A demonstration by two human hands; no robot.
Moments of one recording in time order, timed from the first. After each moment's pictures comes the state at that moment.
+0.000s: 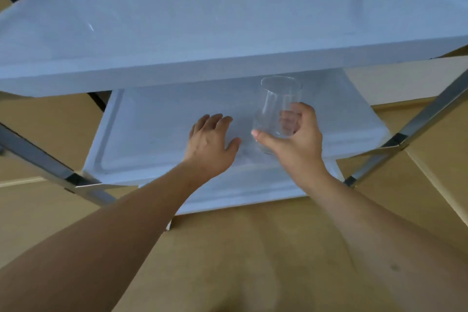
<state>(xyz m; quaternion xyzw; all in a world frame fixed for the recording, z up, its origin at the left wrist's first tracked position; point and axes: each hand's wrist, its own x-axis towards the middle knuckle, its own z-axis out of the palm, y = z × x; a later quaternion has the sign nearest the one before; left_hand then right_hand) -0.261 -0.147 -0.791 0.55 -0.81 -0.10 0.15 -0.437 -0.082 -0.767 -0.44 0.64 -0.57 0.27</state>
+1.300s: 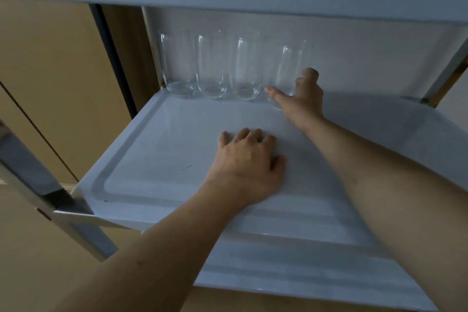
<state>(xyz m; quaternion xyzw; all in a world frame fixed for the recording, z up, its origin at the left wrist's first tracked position) -0.233 -0.227 -0.835 0.56 -0.81 0.02 0.16 -0.382 -0.373 -0.819 -0.59 0.62 -0.49 0.13</state>
